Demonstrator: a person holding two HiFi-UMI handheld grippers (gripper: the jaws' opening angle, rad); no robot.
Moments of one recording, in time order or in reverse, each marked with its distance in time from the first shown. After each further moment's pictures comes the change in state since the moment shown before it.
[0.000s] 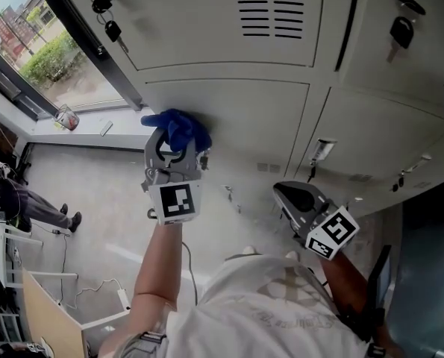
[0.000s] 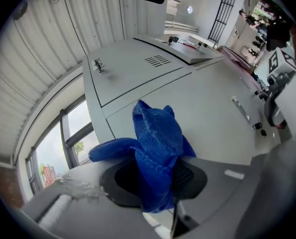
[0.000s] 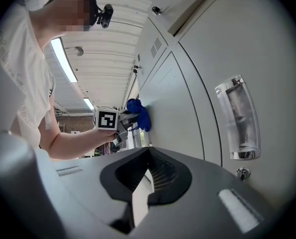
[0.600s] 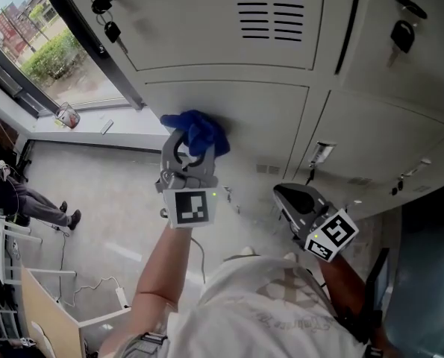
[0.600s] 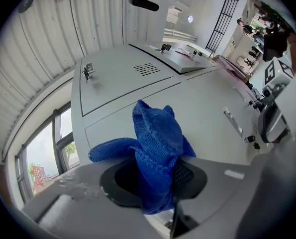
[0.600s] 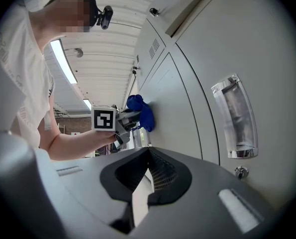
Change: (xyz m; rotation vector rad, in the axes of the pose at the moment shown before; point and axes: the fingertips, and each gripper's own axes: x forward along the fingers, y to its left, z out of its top) left arm 0.004 -0.038 0.027 -0.002 -0.059 -0.074; right arm -0.003 -0.003 -0.001 0.011 -0.006 0.003
